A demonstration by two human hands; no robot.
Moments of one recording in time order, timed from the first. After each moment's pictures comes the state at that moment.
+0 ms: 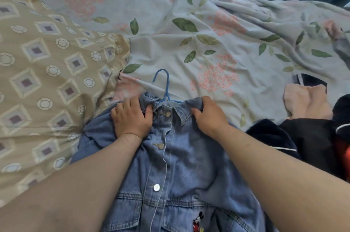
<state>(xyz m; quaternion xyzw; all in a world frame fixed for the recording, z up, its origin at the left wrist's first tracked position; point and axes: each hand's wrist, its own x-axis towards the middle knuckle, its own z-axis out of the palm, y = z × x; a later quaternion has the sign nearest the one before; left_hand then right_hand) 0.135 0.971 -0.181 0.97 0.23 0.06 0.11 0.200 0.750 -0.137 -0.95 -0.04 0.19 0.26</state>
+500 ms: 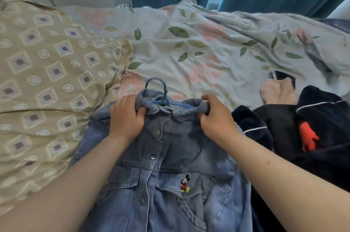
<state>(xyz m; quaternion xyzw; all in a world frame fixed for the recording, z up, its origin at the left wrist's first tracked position) 0.056 0.952 -0.083 0.95 0.12 0.13 0.27 0.108 0.703 -0.039 -0.92 -0.06 0.12 0.36</state>
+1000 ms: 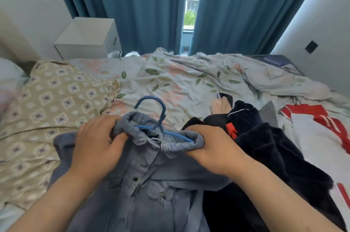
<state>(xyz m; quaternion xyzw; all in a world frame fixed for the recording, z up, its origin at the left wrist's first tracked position) -0.104 0.839 0.189 0.95 0.03 0.19 0.26 -0.052 0.579 0.208 -0.89 -0.24 0.16 0.34</state>
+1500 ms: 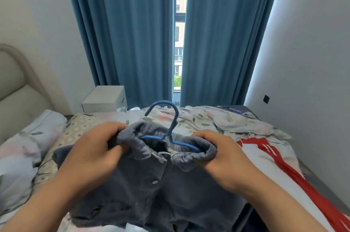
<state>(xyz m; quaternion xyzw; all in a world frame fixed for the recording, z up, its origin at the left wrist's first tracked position) -0.364 0.698 0.470 0.93 -0.05 0.23 0.29 -0.313 0.419 0.460 -0.87 -0.27 -0.01 0.42</state>
